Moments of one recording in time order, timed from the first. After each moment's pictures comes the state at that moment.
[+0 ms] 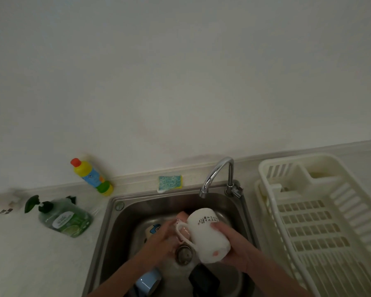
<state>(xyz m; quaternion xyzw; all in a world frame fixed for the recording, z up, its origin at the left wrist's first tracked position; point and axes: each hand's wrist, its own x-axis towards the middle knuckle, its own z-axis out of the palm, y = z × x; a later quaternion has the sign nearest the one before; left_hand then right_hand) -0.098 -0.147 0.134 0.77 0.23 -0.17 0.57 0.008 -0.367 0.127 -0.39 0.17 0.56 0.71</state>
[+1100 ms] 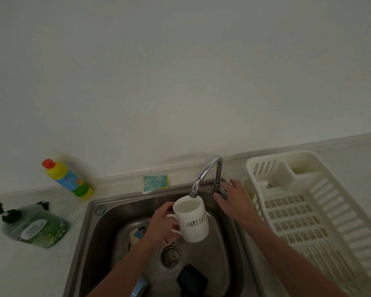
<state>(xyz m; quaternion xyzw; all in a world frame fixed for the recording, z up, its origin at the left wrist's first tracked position) -0.025 -0.165 0.118 0.71 0.29 -0.06 0.64 0.103 -0.368 0.112 -0.94 -0.12 0.11 0.30</state>
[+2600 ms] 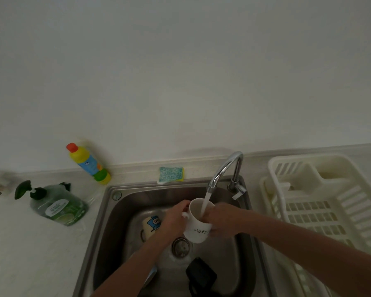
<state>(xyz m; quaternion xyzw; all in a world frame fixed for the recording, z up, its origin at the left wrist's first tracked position) -0.028 -0.157 0.093 0.89 0.22 -0.10 0.40 0.088 -0.321 0.087 -0.76 -0.59 0.26 -0.04</state>
